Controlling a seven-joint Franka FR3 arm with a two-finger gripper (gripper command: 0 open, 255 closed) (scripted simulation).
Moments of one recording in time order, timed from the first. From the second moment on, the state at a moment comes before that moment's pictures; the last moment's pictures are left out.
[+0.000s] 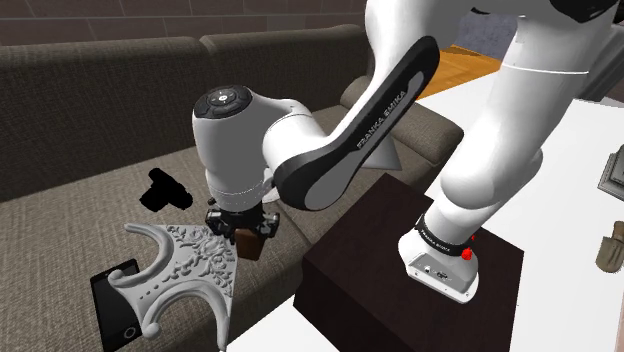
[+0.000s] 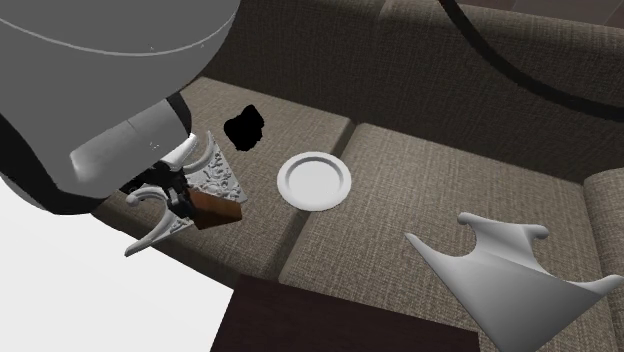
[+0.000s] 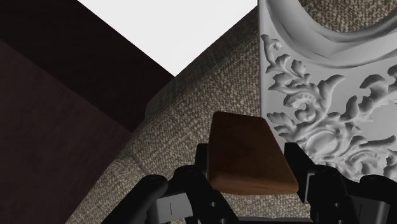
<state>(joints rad) -0.30 0.21 1.16 -2.36 -0.37 2.38 1.99</state>
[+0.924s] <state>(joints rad) -0.53 0.02 1.22 -2.34 -0.12 2.32 1.63</state>
